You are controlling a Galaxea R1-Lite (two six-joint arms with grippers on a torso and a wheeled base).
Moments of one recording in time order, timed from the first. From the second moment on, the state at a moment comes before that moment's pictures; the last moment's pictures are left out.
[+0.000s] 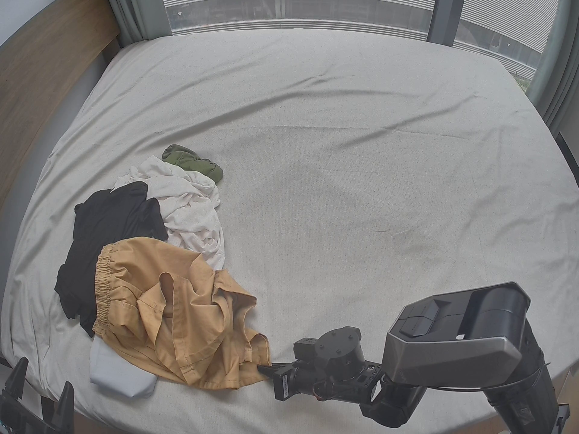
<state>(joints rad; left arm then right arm) 0.01 0.02 -0.02 0.00 -0.01 0.00 0.88 2.54 -0.79 -1.31 0.18 0.45</state>
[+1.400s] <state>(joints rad) 0.01 0.02 -0.02 0.00 -0.01 0.00 0.72 2.29 -0.38 -1.39 0.04 0.42</state>
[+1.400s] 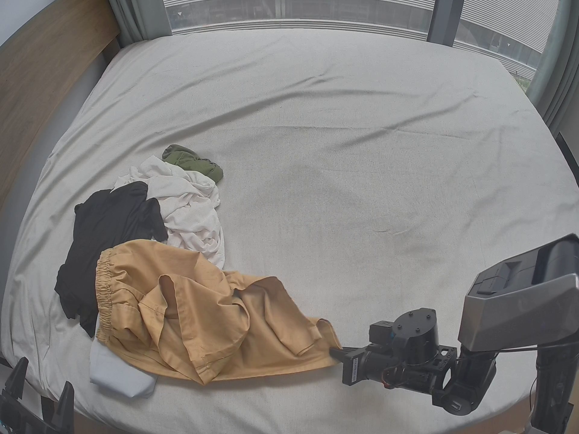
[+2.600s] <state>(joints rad) 0.01 0.02 -0.02 0.00 -0.01 0.00 0.55 2.15 -0.04 -1.54 0.03 0.42</state>
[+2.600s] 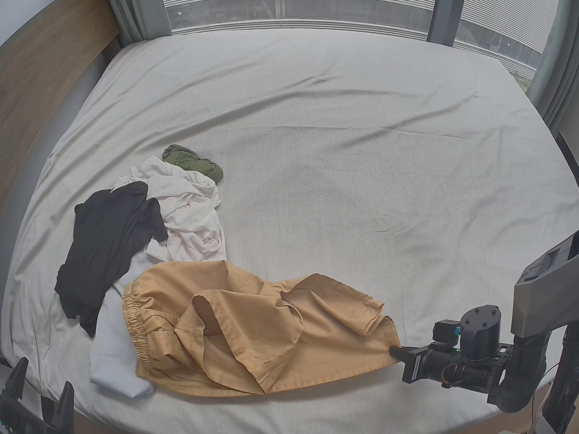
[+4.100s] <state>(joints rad) 0.01 0.02 -0.02 0.00 -0.01 0.00 0.25 1.83 -0.02 -1.04 0.04 0.31</state>
